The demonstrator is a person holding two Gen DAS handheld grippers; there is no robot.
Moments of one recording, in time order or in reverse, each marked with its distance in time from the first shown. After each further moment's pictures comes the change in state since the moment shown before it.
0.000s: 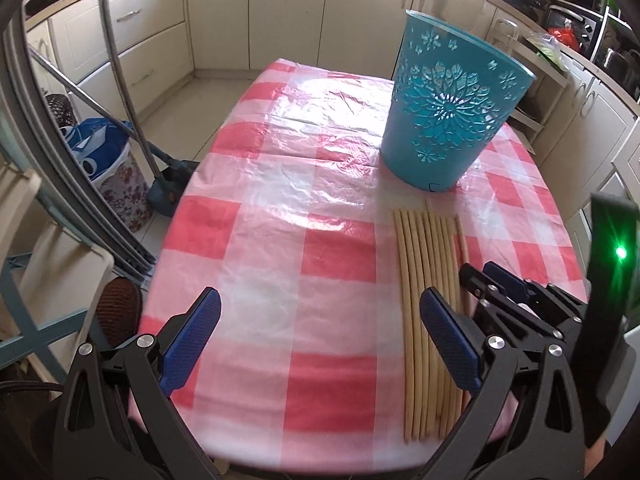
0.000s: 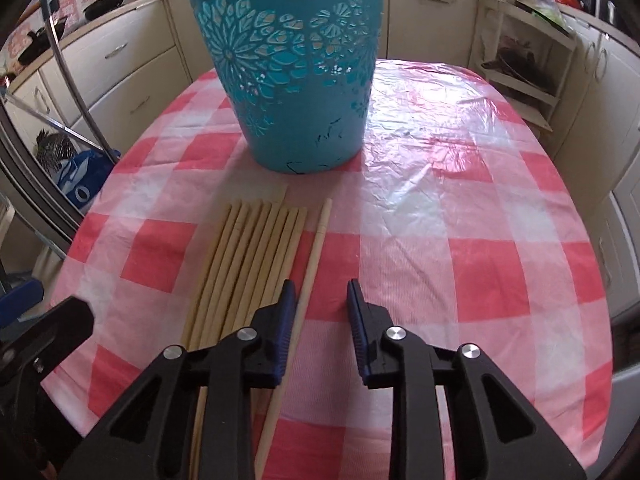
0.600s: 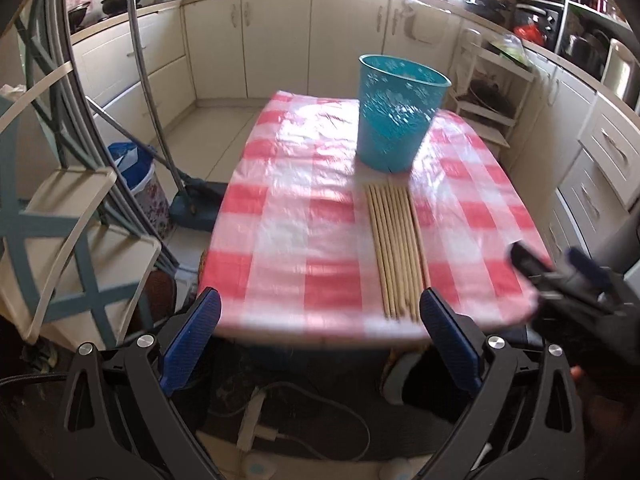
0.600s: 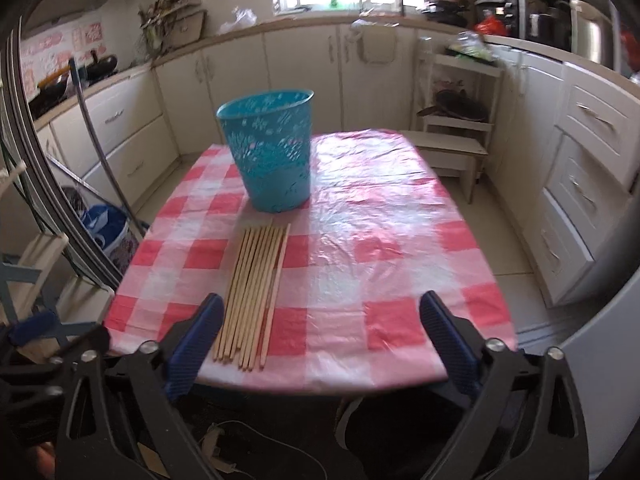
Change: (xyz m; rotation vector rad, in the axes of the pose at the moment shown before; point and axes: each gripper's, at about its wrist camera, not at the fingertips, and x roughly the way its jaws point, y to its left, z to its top) left arm -0.125 0.005 -0.064 0.073 -0.093 0.007; right arm -0.150 -0.011 -0.065 0.108 -0.181 -0.071
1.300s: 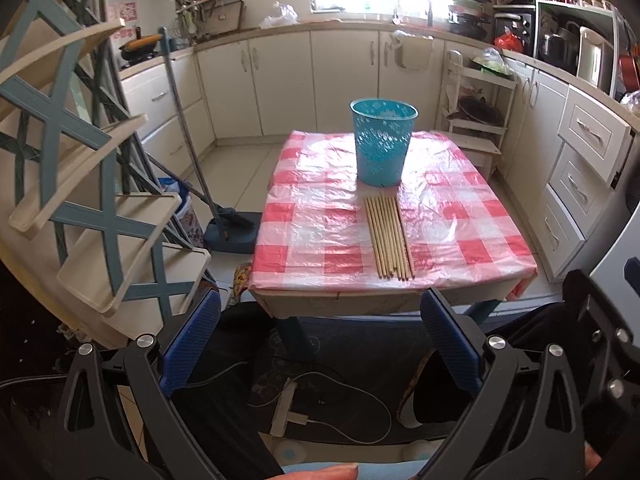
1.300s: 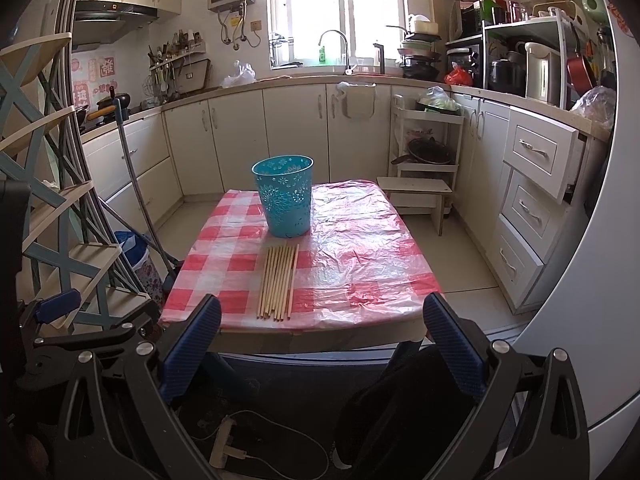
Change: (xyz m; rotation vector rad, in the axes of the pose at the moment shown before) left arm -0.139 -0.003 -0.055 0.083 -0.114 0.064; right arm -0.195 0.024 -0.072 0.024 -0.234 -0.066
